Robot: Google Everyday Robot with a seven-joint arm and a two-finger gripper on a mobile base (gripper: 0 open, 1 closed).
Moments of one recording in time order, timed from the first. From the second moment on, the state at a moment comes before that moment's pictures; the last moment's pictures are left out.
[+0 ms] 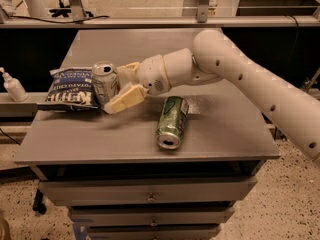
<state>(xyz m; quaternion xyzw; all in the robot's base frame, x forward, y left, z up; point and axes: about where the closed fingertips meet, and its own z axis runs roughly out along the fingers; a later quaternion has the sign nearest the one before) 0.566 0.116 0.869 -0.58 0.56 0.41 0.41</state>
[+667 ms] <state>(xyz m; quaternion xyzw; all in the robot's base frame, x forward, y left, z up) 0.587 0.097 0.888 -0.59 0.56 0.38 0.43</state>
